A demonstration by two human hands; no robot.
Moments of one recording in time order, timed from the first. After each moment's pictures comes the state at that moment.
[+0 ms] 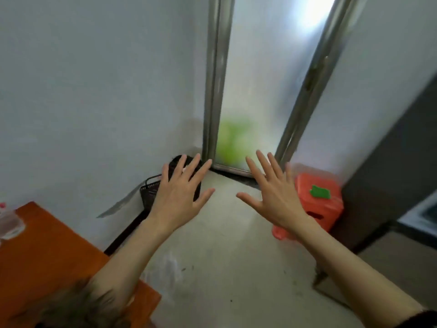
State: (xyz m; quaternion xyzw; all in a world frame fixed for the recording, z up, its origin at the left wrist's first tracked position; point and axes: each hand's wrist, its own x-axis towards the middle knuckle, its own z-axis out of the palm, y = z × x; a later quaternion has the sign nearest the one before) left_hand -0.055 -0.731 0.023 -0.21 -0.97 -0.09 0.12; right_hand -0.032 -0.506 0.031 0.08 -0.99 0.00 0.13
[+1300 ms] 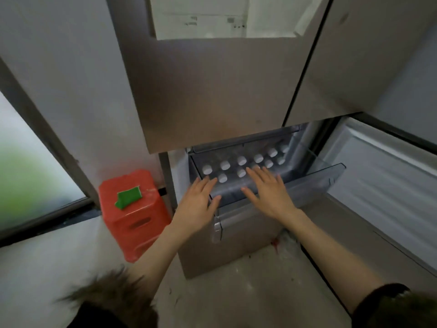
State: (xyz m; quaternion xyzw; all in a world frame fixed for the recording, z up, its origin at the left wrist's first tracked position) left_hand -0.020 0.051 -0.046 -0.57 -0.79 -0.22 -0.12; right_hand 0.134 0.183 -0.033 -0.38 -0.92 0.08 0.03
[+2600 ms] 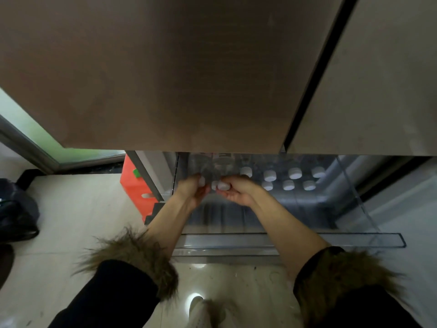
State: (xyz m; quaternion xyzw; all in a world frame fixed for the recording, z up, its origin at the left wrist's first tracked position) left_hand -0.027 0.226 -0.103 0.18 -0.58 -0.71 -0.35; right_hand 0.027 0.334 -0.112 -0.40 -0.44 0.80 -0.06
